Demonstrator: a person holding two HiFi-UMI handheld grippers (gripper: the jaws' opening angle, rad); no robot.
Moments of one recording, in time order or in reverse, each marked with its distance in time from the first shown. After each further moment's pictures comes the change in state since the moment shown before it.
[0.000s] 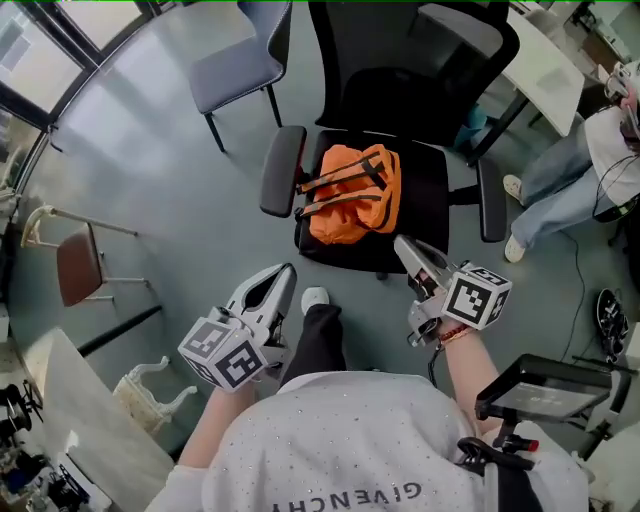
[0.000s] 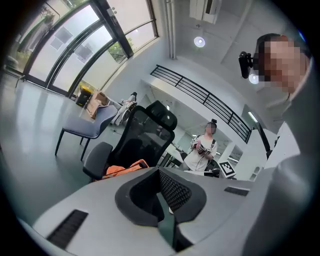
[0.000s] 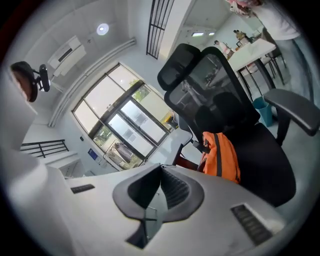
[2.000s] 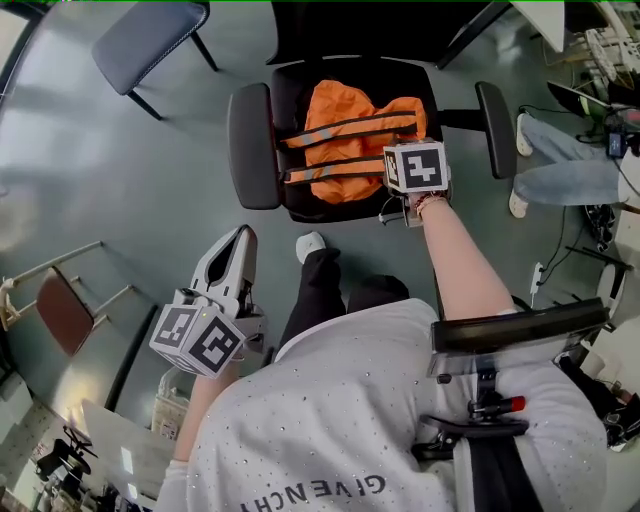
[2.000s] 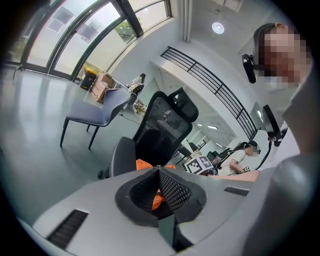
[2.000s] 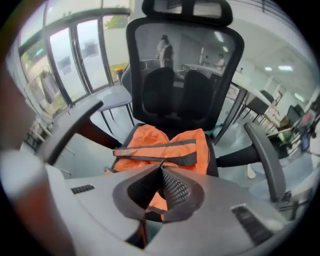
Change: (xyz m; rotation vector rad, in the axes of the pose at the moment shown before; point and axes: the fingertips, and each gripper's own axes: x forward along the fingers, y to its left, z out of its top) left arm 0.051 0.168 0.050 -0.085 0.197 0.031; right arm 0.142 -0.202 0.010 -0.303 0.446 -0.915
